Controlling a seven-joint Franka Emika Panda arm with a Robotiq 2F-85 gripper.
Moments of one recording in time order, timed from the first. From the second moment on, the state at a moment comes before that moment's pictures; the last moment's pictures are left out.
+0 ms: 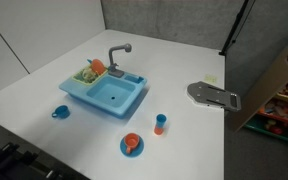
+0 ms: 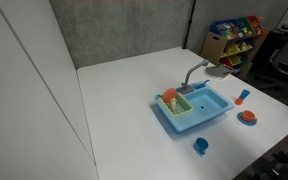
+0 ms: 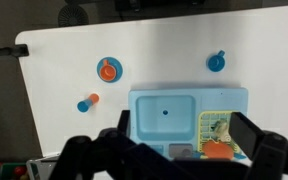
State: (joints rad) arm -0.05 -0.43 0.00 -2.19 -0.07 1.68 0.10
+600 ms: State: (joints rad) arm -0.04 -0.47 -0.03 -2.25 -0.02 1.79 0.00
